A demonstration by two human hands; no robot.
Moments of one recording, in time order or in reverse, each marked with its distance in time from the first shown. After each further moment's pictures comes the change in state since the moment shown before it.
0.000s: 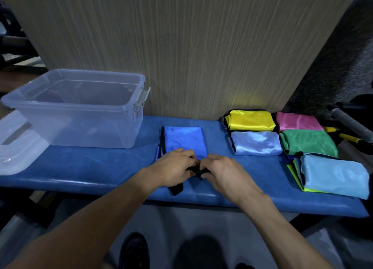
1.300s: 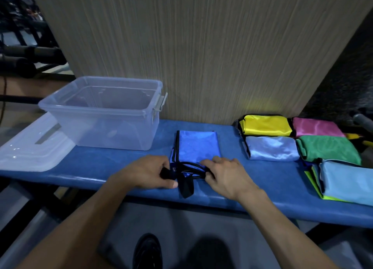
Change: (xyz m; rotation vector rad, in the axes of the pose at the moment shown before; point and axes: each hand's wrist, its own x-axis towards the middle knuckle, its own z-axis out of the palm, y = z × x) left_hand -0.090 -0.040 -0.042 -0.209 -0.087 -0.504; right_hand 0.029 -0.008 0.030 -0.130 -0.096 0.060
